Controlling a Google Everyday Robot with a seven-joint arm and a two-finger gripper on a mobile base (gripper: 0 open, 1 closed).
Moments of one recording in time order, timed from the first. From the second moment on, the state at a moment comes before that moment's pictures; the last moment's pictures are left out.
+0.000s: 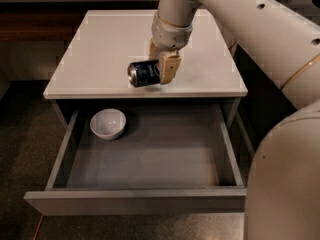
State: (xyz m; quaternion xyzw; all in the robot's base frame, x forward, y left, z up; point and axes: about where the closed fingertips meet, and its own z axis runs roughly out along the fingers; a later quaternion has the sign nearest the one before) arm 0.630 -0.023 0.889 -0.83 0.55 0.02 0.13
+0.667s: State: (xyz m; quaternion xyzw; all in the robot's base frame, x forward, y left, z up) arm 0.634 -0.022 0.889 -0.82 0.55 0.02 0.13
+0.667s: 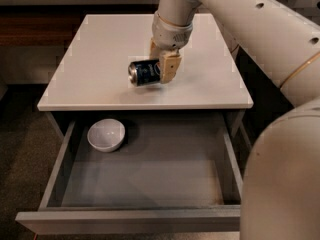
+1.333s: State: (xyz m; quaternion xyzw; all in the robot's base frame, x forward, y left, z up) arm 0.670 -0.009 0.868 -0.81 0.58 0.03 0.11
